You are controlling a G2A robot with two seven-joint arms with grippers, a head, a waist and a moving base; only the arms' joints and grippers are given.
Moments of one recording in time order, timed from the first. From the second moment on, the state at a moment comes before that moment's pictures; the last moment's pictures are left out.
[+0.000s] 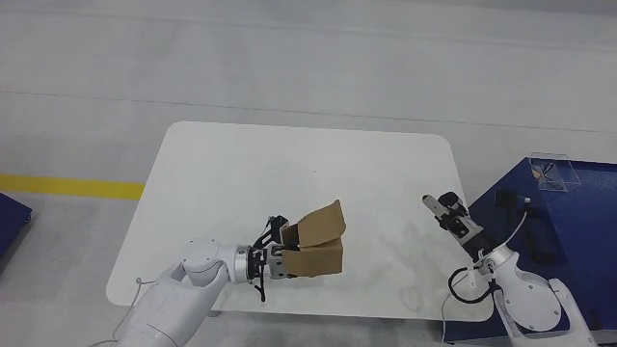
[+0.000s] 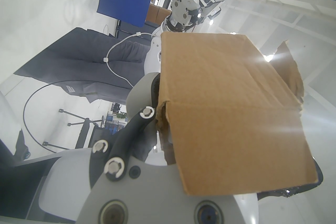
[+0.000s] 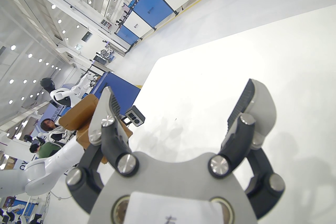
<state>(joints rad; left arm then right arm) 1.02 -1.24 -0.94 -1.21 -0.67 0.03 -1.17 -1.60 -1.02 1.67 -1.77 -0.20 -0.38 0.34</state>
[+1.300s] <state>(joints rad) 1.27 -1.32 -0.96 -1.78 -1.67 0.44 0.21 -1.60 -1.02 1.67 -1.77 -0.20 -0.38 0.34</state>
